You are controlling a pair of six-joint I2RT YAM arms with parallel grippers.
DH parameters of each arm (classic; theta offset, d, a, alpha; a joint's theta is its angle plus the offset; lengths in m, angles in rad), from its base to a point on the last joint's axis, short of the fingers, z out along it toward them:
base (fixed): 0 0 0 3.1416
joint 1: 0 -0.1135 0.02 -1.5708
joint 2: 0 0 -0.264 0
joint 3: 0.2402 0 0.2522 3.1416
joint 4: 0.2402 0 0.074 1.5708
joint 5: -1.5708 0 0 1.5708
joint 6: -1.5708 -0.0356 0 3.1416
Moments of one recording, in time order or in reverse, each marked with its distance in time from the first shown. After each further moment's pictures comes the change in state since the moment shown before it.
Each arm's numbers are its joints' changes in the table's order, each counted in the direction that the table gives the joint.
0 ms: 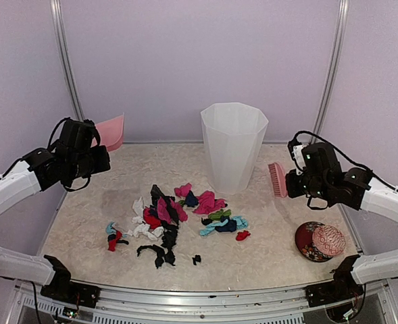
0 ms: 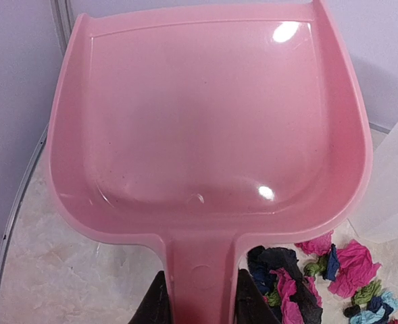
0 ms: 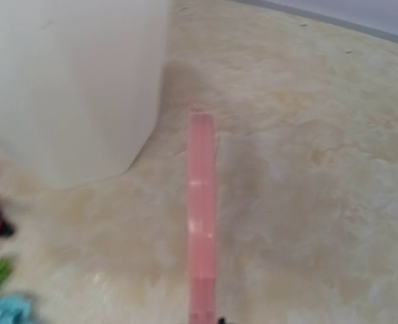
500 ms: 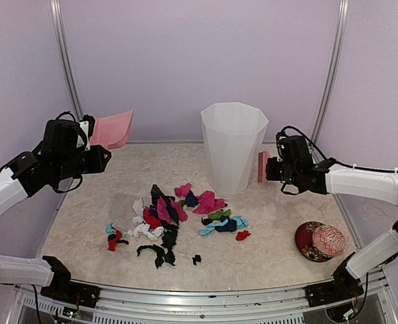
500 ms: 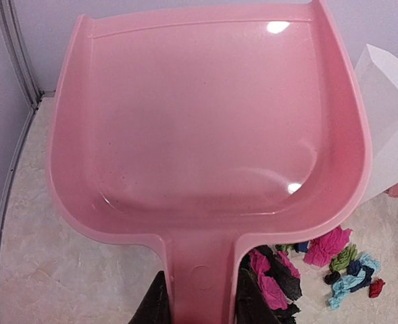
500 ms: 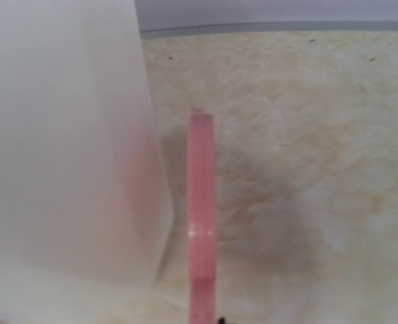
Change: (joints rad) left arm 0.000 0.115 -0.009 0.002 -0.182 -0.136; right arm 0.083 -0.375 0.083 -0.365 0.010 -0.173
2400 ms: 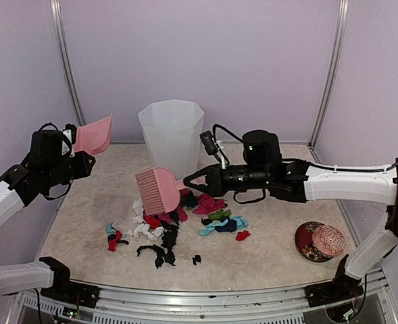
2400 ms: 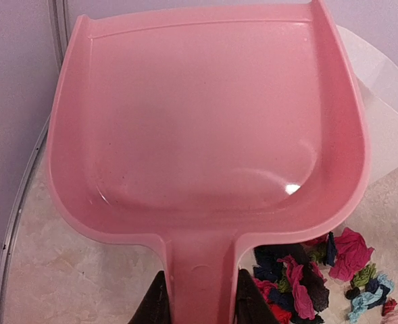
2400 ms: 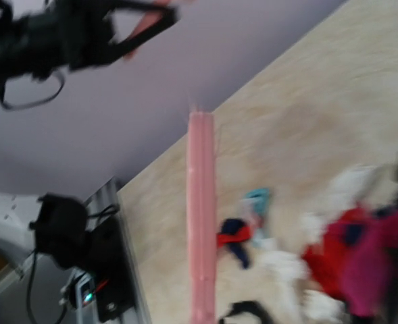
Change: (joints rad) left arm -0.216 0.105 -0.134 -0.053 -0.099 -0.010; right arm -0.377 -0.105 0.188 -0.230 0.813 -0.097
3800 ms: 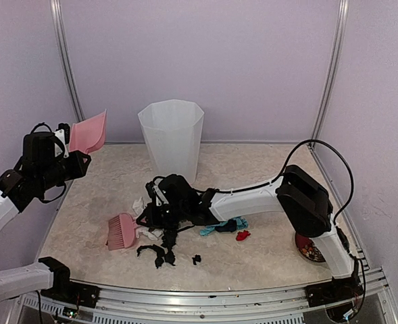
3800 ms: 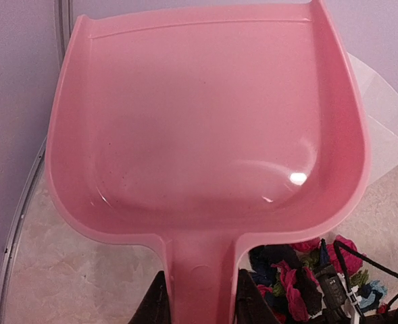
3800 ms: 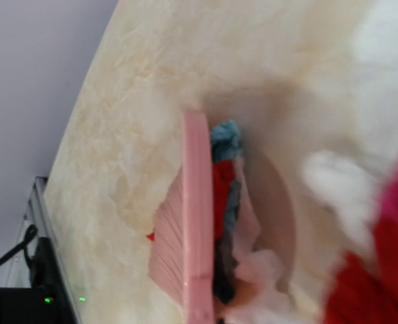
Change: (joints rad) left arm -0.007 0.071 -0.017 -0.002 0.001 0.011; right arm -0.160 -0.804 0.582 0.035 -0.123 -0.373
